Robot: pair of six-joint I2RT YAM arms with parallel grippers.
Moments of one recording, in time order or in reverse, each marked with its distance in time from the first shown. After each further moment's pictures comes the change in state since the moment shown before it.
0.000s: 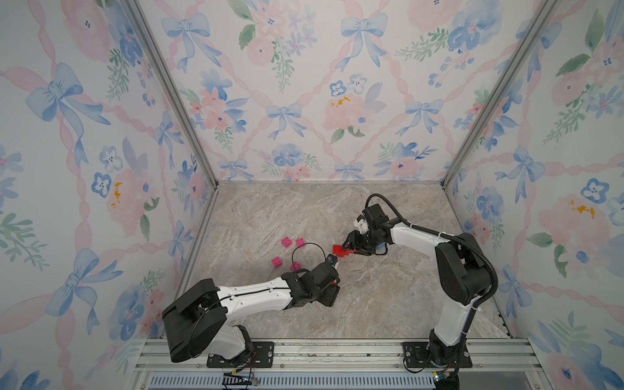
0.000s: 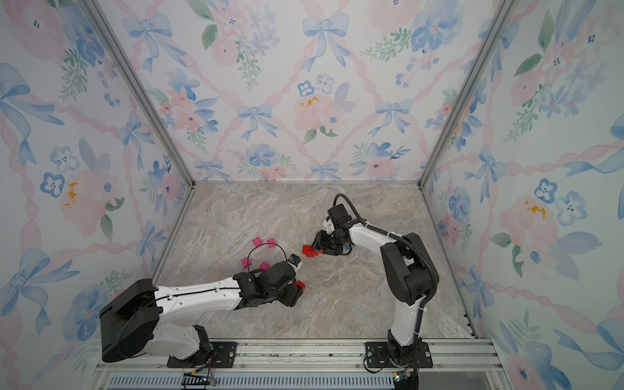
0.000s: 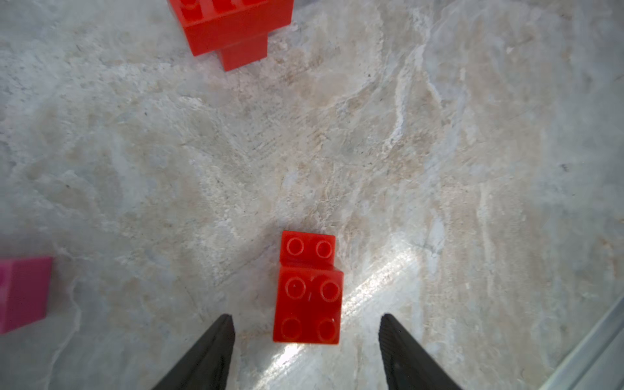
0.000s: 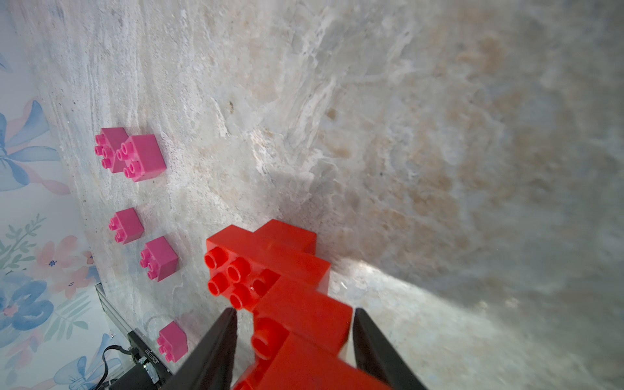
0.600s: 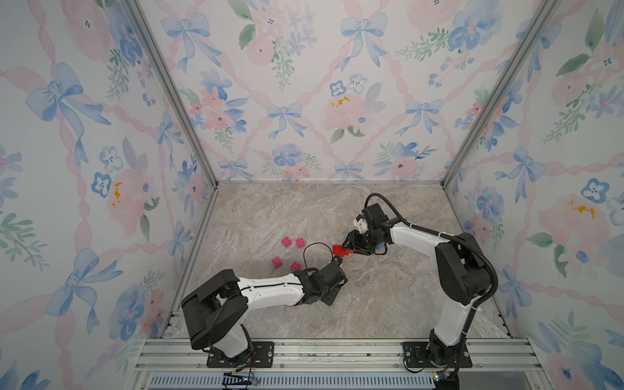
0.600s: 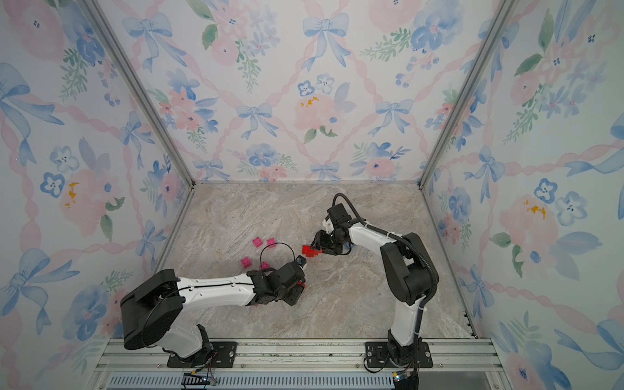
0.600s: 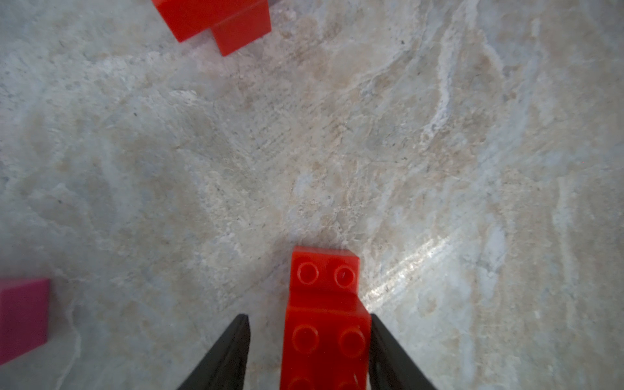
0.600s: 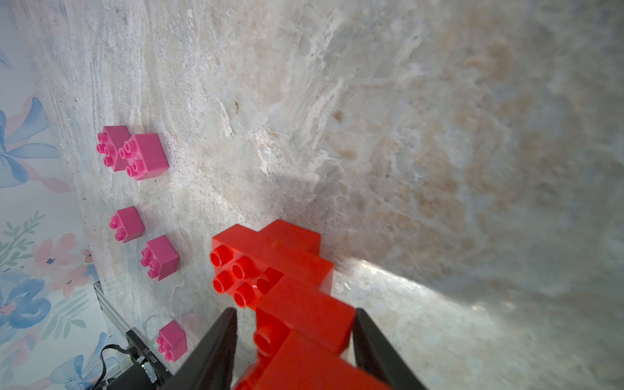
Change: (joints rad) left arm -0.007 0.116 0.058 -0.018 -0.050 0.038; right arm 0.005 0.000 0.004 -0.003 0.003 -0.007
